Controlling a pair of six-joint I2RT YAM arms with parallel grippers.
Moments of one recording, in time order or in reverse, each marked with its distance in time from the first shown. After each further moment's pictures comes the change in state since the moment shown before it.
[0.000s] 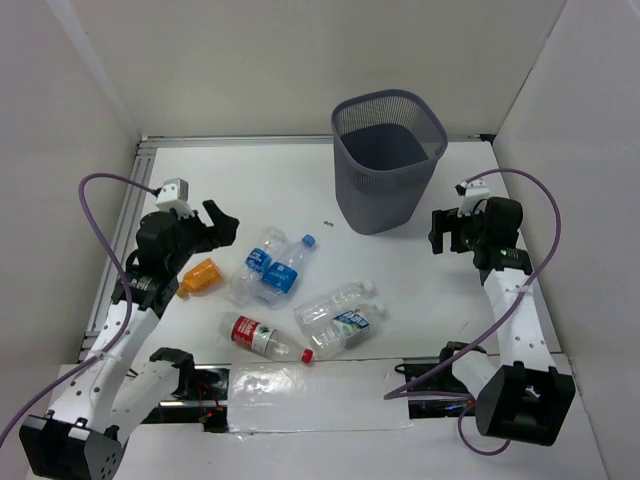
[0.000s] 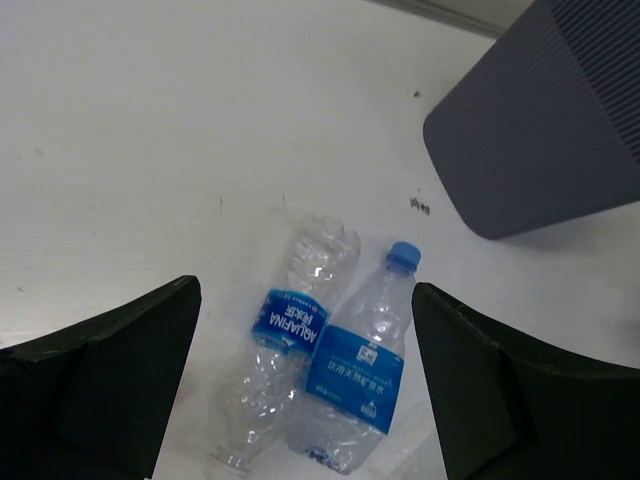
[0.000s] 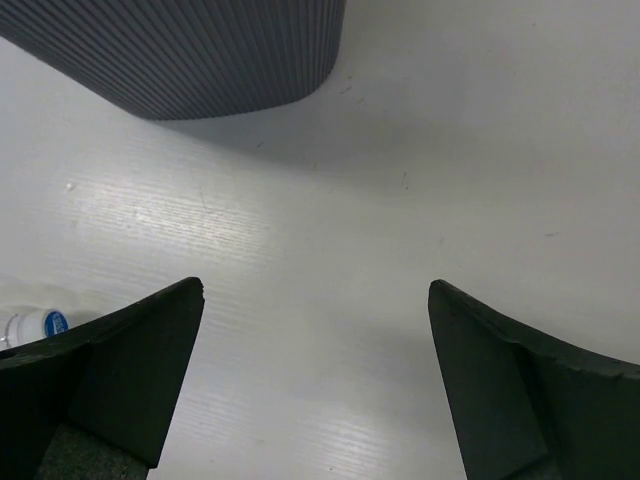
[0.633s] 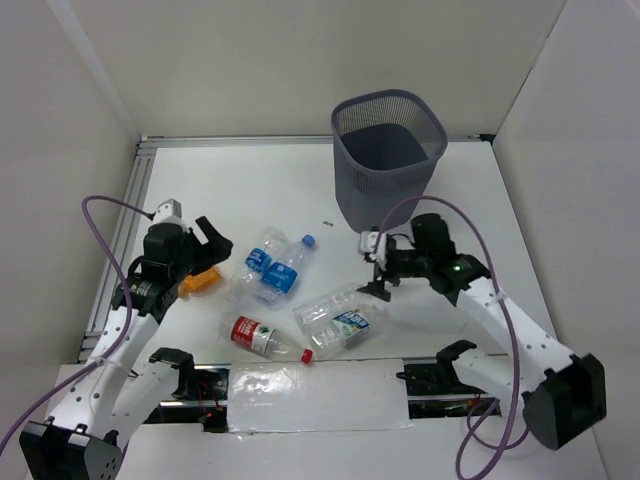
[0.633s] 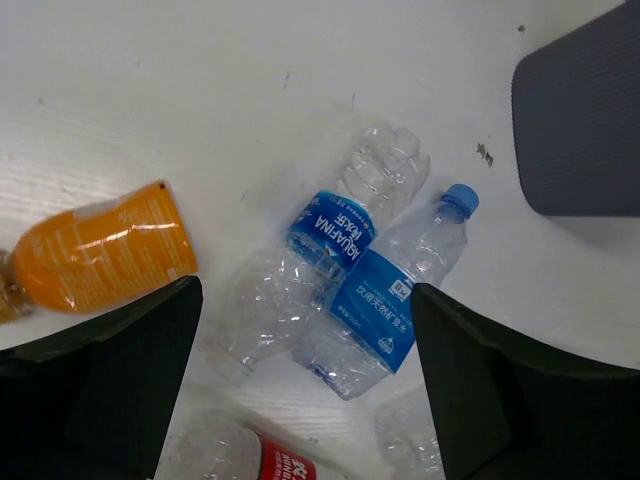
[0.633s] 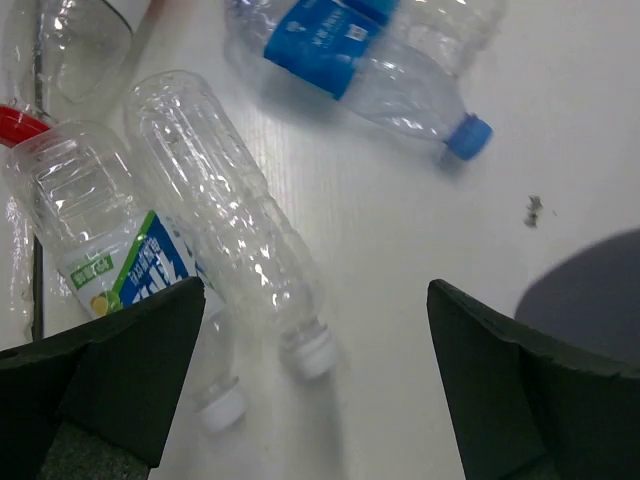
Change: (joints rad) left arm 0.000 -0.032 -0.039 -0.248 -0.065 -0.194; right arm 0.568 -0.045 -0.076 -0.015 -0.444 -0.522
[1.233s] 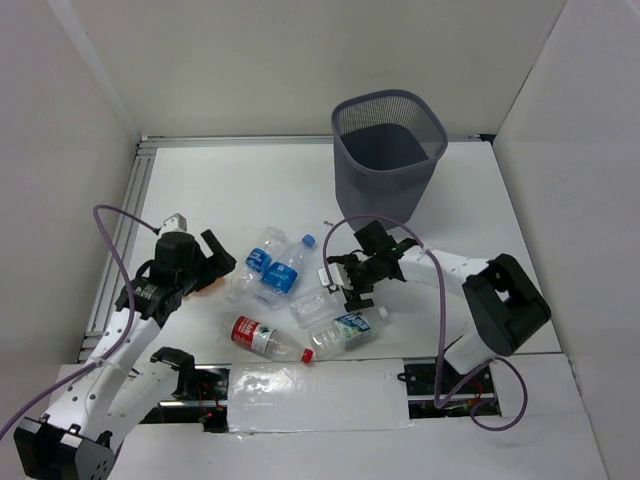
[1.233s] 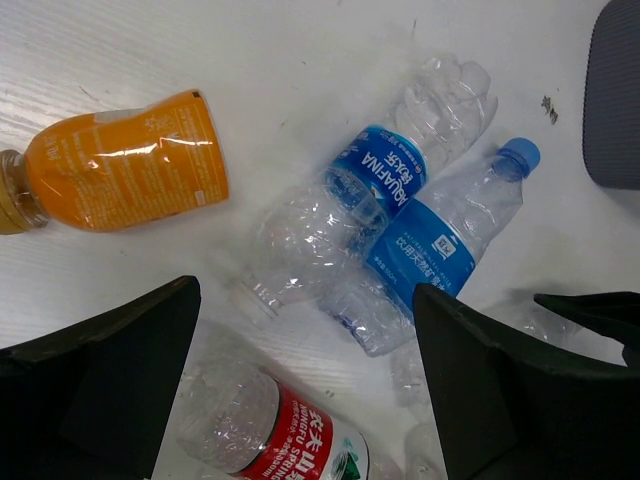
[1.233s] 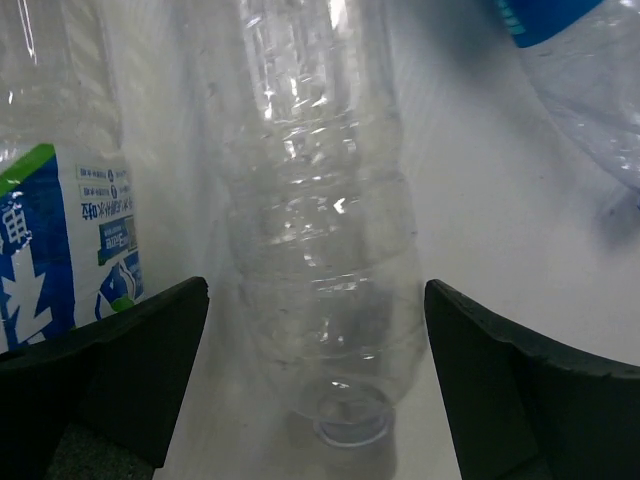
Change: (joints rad) left arm -0.068 -0.013 -0.023 -0.168 -0.088 -0.121; right arm 0.226 0.551 0.072 0.054 0.104 -0.423
